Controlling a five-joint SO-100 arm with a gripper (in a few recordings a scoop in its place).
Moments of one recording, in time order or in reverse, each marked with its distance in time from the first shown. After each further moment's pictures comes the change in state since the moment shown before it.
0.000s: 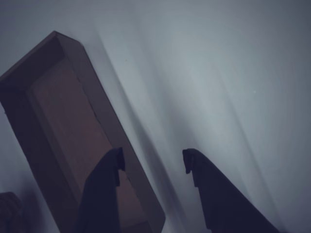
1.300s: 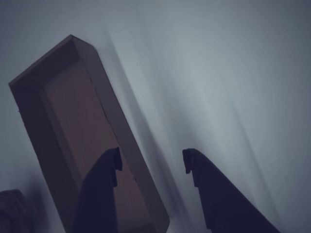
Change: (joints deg) arm -1.3 2.6 0.5 -1.1 0.0
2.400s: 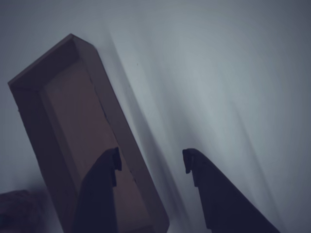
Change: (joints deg) arm -0.1 1.1 2.0 -1.6 0.0
